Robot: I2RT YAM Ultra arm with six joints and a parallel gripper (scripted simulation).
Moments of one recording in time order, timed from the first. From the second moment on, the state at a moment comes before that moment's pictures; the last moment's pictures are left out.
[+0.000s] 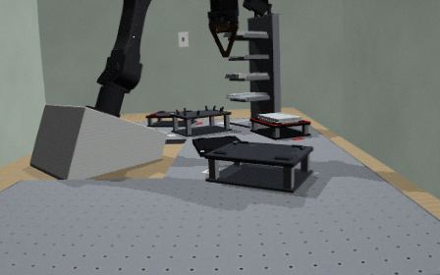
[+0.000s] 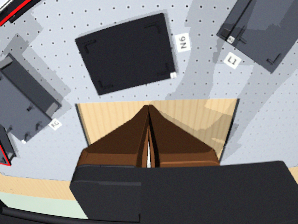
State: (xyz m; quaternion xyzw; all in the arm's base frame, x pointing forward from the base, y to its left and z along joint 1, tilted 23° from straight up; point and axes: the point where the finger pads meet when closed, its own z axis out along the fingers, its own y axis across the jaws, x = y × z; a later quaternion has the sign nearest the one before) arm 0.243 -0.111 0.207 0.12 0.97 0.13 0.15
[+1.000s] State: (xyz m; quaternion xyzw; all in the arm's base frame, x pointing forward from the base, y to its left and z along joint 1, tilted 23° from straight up) arm 0.246 -0.047 0.236 0.08 0.98 0.14 0.15
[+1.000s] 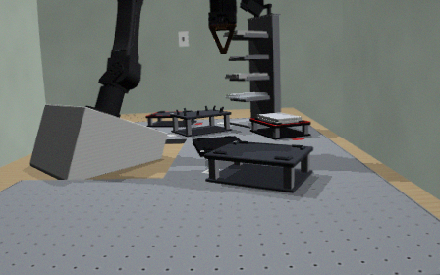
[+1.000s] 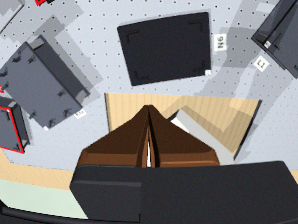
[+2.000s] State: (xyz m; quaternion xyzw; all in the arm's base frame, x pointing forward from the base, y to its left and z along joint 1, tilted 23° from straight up) arm 0.239 0.034 0.252 0.01 0.93 0.16 0.33
